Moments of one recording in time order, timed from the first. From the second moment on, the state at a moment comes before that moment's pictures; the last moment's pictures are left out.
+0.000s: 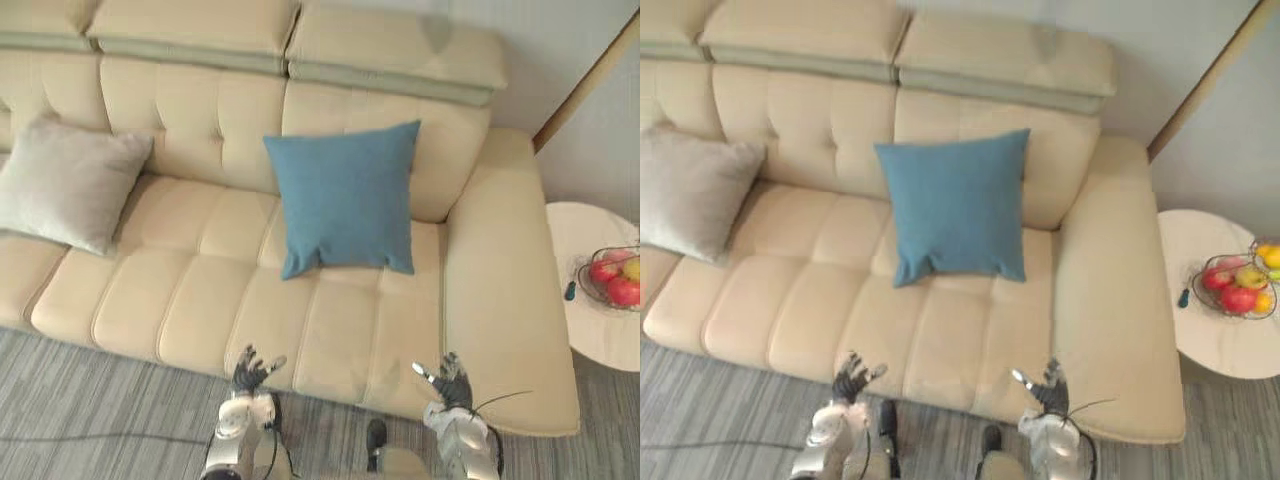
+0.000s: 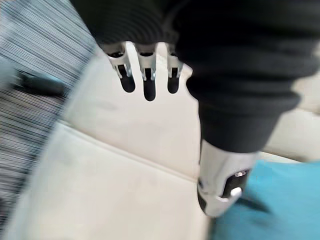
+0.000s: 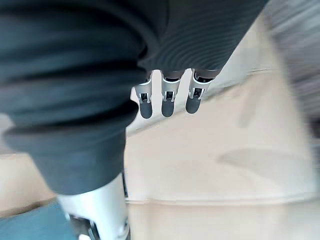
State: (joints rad) left arm 0.05 0.00 0.09 0.84 -0.16 -0.14 0.10; right arm 0.13 0.04 -0.23 0.70 0.15 -0.13 -0.10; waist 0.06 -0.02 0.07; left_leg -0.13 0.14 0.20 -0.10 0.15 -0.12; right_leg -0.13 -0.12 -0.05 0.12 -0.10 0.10
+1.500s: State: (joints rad) left arm -0.01 -0.03 0.08 0.89 0.00 -0.10 0.13; right arm -0.05 -0.02 -0.17 0.88 0.00 -0.09 -0.15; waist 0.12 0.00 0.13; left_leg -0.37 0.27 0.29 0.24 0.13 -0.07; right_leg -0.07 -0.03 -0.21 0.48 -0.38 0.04
